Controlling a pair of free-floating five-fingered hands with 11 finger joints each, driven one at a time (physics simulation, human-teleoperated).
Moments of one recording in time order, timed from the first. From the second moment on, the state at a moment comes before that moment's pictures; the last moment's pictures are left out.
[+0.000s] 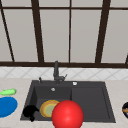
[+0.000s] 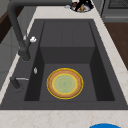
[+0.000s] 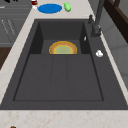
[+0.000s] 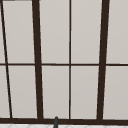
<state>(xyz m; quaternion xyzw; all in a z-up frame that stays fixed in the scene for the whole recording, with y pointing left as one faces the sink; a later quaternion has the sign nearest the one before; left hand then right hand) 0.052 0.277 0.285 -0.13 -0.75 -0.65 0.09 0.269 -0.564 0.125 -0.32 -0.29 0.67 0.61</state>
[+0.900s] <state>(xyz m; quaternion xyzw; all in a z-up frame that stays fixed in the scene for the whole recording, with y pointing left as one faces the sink) 0.052 0.277 0.285 -0.13 -0.75 -0.65 0.09 0.307 -0.592 0.135 -0.32 -0.36 0.65 0.58</state>
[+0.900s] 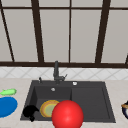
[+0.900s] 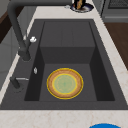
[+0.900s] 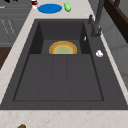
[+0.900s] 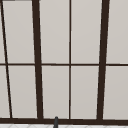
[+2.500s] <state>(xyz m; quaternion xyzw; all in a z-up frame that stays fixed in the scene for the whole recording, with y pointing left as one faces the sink) 0.052 0.277 0.285 -0.13 -0.75 -0.65 0.09 0.285 -0.501 0.245 -0.34 -0.35 0.65 0.58</state>
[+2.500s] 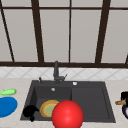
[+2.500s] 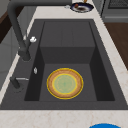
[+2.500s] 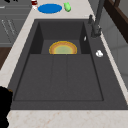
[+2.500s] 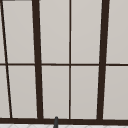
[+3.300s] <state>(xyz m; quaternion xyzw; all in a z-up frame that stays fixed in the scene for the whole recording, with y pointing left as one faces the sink) 0.052 0.277 0.285 -0.13 -0.75 -0.65 0.09 0.264 -0.378 0.287 -0.35 -0.35 0.65 0.58</state>
